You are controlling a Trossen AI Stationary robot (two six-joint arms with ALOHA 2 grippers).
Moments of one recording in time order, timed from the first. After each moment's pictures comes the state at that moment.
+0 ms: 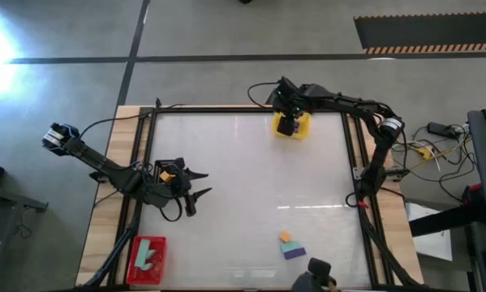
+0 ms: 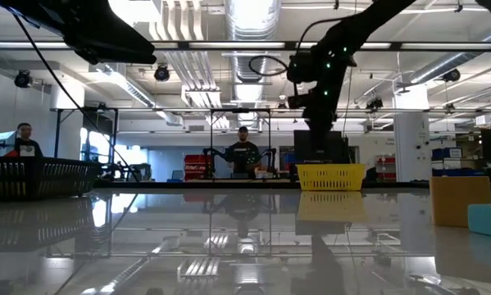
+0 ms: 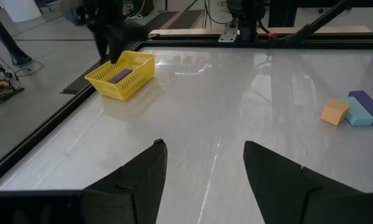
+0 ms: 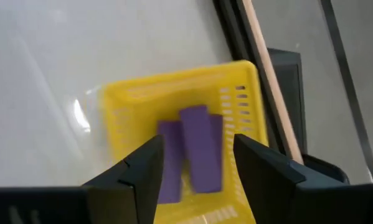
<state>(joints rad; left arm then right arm) -0.48 0.99 0.56 -0.01 -0.78 -0.25 -0.67 1.81 1.41 -0.78 0.08 -0.35</state>
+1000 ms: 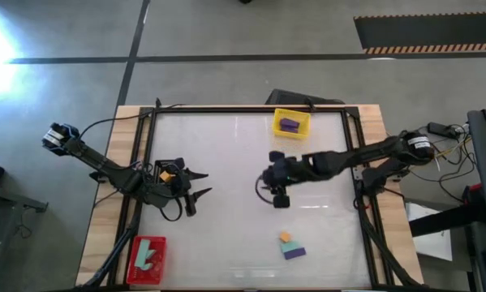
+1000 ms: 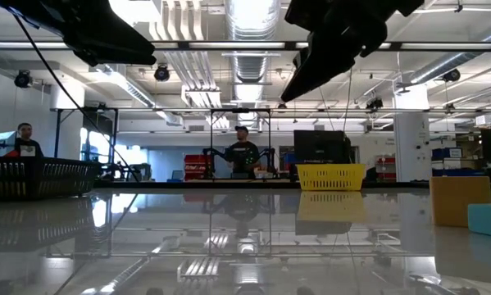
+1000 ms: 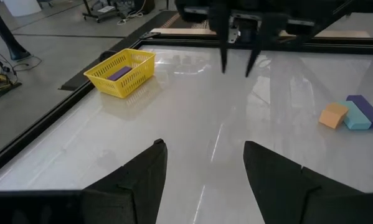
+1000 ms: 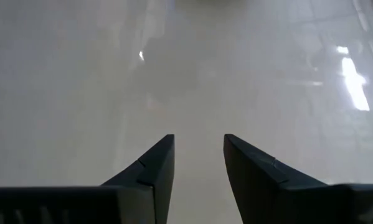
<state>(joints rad) -0.48 0.99 0.56 -0.01 -0.78 -0.29 0.09 1.52 1.03 -0.31 0.08 -0.06</state>
